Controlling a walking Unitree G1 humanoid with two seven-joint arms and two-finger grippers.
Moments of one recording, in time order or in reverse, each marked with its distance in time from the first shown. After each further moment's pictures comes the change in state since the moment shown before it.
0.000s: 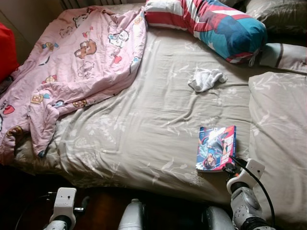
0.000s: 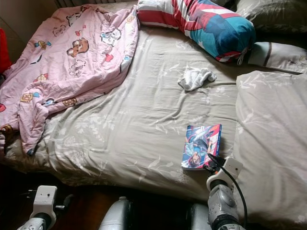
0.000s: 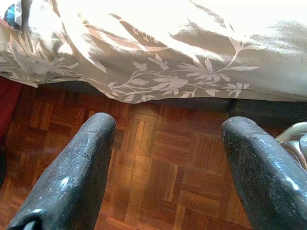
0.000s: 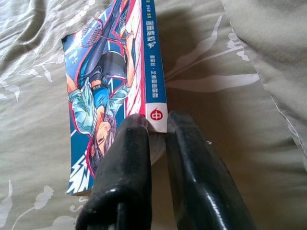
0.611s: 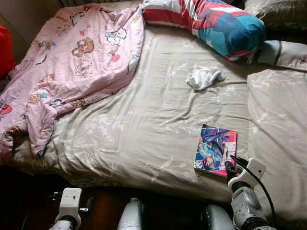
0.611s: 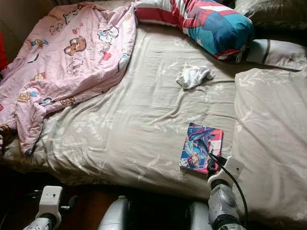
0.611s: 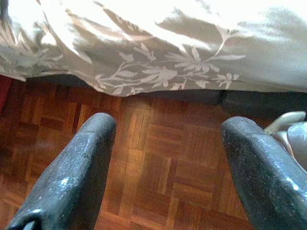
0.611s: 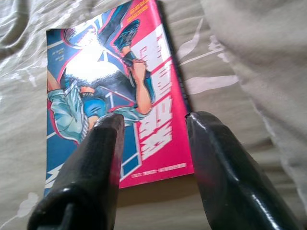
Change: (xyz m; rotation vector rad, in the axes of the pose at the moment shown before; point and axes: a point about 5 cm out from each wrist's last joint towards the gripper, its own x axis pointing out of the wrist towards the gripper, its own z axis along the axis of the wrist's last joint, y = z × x) left arm 0.001 -0.012 -0.005 -0.009 0.028 -0.011; right arm 0.000 -0.003 0.004 -0.005 -0.022 -0.034
